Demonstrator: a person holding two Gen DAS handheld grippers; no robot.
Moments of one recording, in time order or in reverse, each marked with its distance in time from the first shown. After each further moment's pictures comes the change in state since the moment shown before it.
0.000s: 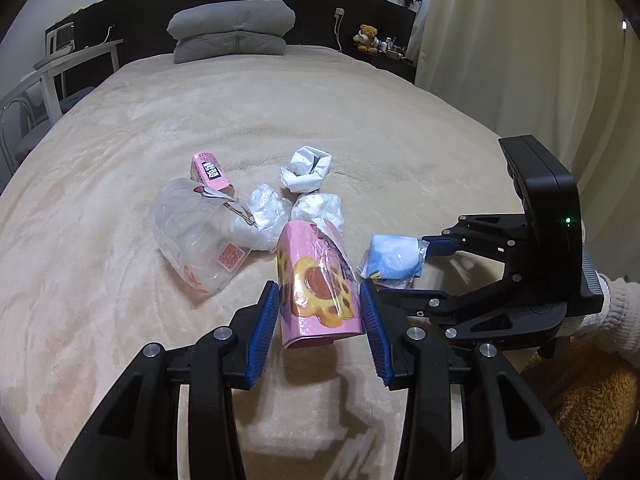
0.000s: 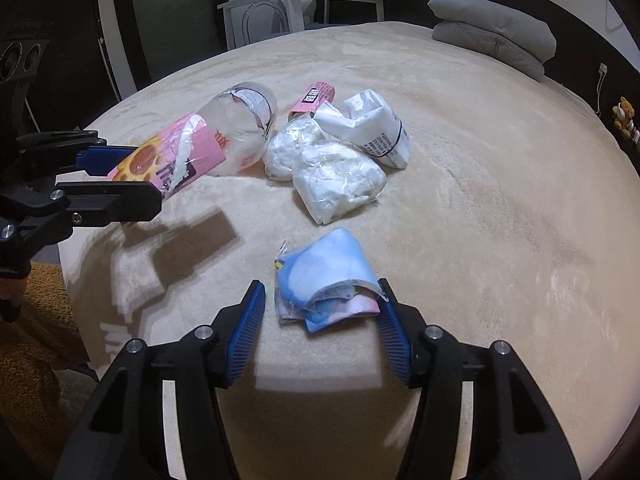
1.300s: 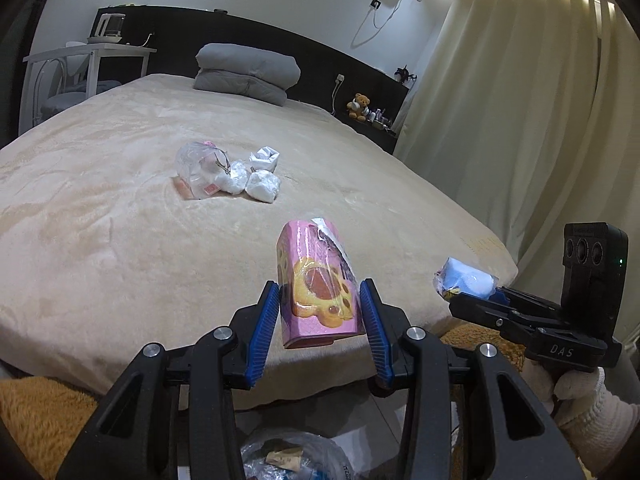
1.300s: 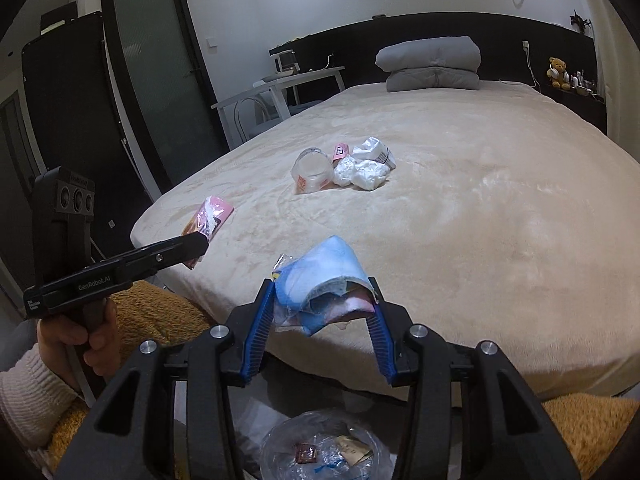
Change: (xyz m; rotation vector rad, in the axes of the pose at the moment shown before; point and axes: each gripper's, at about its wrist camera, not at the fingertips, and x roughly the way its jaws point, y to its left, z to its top) left arm -0.142 -0.078 -0.143 -0.183 -0.265 -0.115; right arm -0.201 0.112 -0.158 0.265 -0.323 0.024
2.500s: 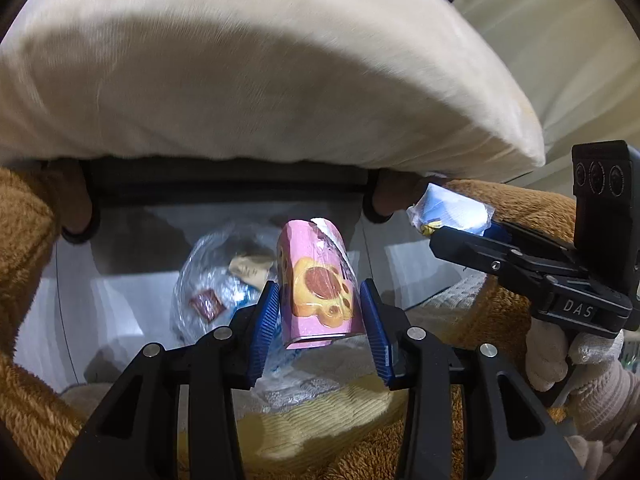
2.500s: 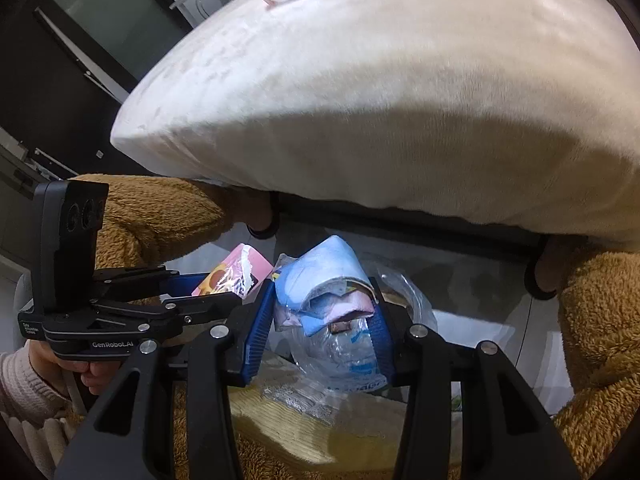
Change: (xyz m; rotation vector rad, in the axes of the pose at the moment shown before) left arm 0.073 0.014 -0.143 -0.266 0.672 0.000; right arm 0.071 -0.016 -0.110 0.236 0.568 0.026
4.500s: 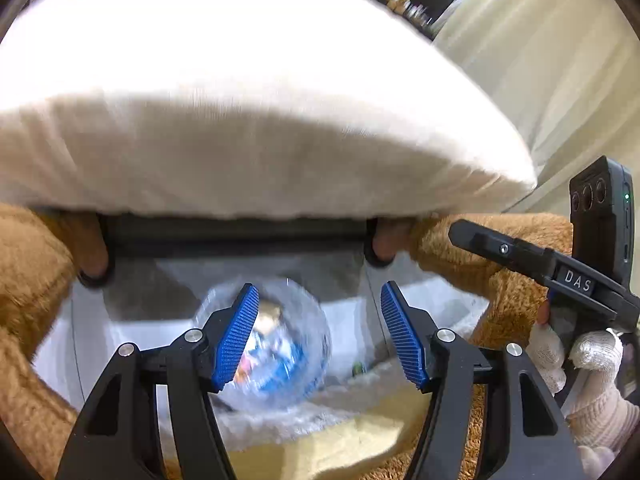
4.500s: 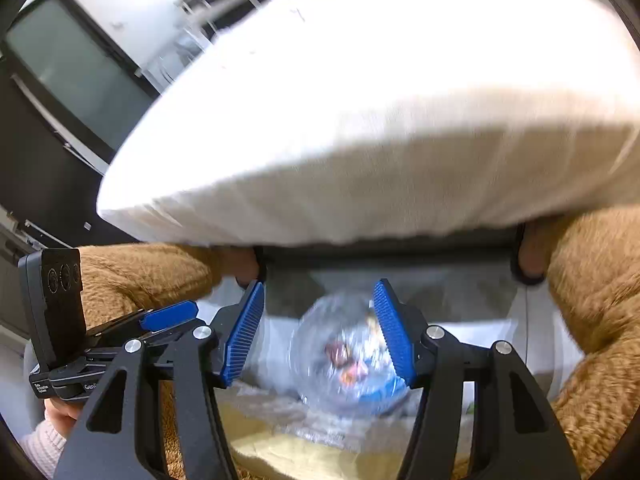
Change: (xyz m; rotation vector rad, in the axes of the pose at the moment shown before) left arm -0.043 -0.020 -0.020 0.113 -0.283 0.041; right arm -0.057 0.000 -0.023 0.094 -0.302 -0.036
